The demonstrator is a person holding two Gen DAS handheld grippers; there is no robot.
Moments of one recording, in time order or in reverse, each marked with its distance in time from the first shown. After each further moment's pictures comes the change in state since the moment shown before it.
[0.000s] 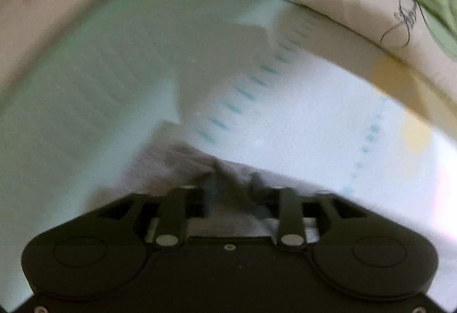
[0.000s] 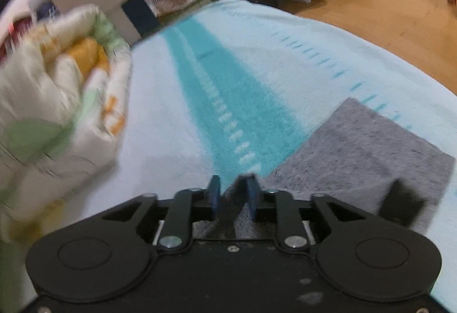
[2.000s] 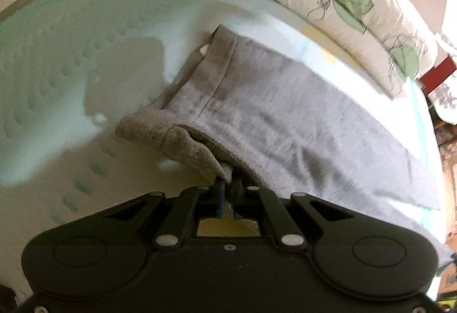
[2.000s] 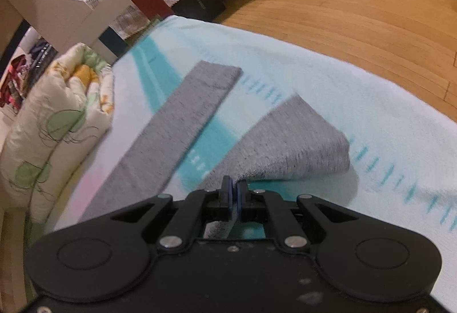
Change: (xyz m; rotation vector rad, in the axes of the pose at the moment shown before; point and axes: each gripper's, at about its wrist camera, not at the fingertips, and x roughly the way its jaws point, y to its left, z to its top) left arm -0.125 0.195 -0.185 -0.097 -0.004 -0.490; right arm -0.270 -0.158 -0.145 0.162 0.005 -0.031
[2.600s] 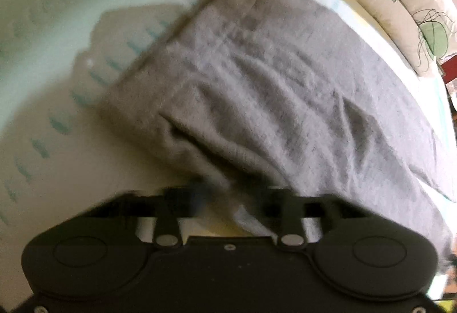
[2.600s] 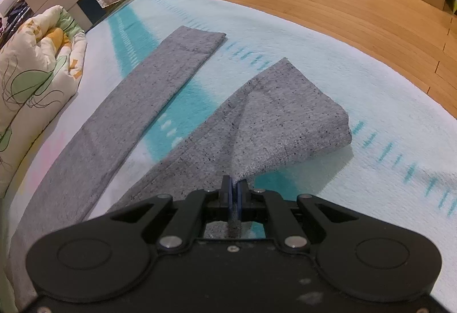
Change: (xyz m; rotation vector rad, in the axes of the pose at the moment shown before) left arm 0.066 0.019 -0.049 -0.048 0.106 0.081; right arm 0.040 0.014 -0.035 -0.088 0.056 -0.180
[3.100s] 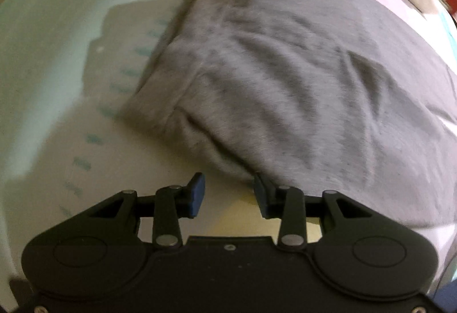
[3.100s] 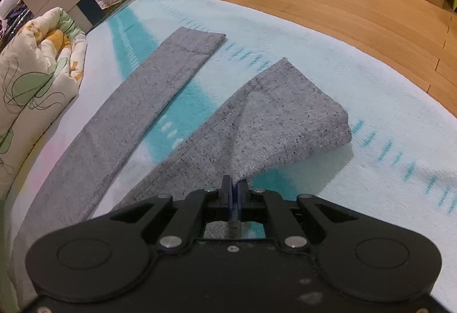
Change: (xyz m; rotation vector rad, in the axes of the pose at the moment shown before) left arm -0.013 -0.006 0.004 0.180 0.151 0.102; right arm 0.000 0.004 -0.001 0.005 0.001 0.003
